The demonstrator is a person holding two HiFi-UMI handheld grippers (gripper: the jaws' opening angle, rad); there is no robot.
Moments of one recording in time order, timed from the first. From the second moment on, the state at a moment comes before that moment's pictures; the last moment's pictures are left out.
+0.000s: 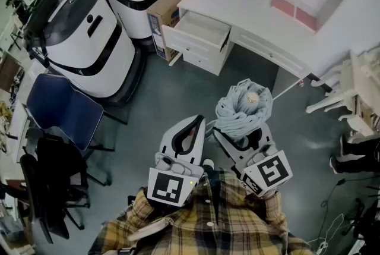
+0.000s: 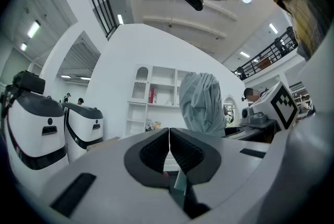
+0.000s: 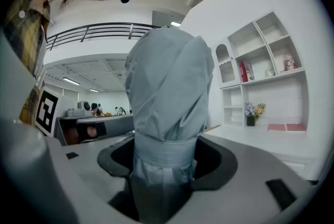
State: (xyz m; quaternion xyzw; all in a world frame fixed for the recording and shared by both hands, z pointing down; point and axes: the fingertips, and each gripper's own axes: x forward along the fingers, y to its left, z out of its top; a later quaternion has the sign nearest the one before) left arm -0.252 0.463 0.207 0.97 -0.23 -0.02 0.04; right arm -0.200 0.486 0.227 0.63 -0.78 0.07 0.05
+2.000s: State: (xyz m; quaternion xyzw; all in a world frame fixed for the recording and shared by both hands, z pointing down) left arm -0.132 0.325 0.227 0.96 -0.27 0.00 0.04; right arm -0.080 0.360 0.259 0.58 -0.80 0.14 0.06
